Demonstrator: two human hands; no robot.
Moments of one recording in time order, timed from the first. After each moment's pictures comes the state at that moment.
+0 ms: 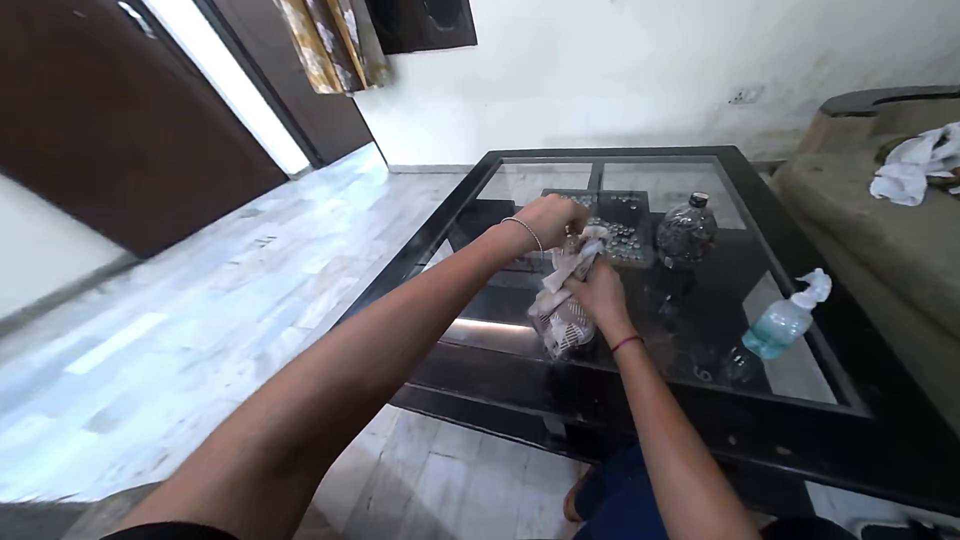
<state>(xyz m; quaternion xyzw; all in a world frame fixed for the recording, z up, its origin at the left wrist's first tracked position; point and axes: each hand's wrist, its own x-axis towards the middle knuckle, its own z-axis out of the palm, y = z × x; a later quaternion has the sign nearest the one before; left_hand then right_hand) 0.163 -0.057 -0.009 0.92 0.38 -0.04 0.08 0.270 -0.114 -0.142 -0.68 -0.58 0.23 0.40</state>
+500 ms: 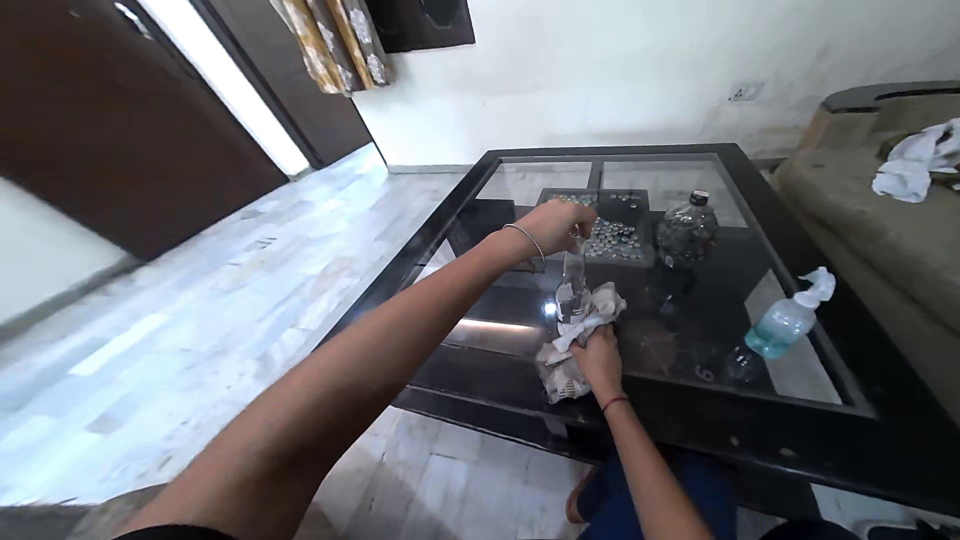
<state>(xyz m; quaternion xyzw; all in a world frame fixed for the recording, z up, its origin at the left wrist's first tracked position) 0.165 -0.054 -0.020 0.94 0.34 0.00 0.11 0.258 -0.147 -0.241 -0.77 -0.51 0.30 0.26</state>
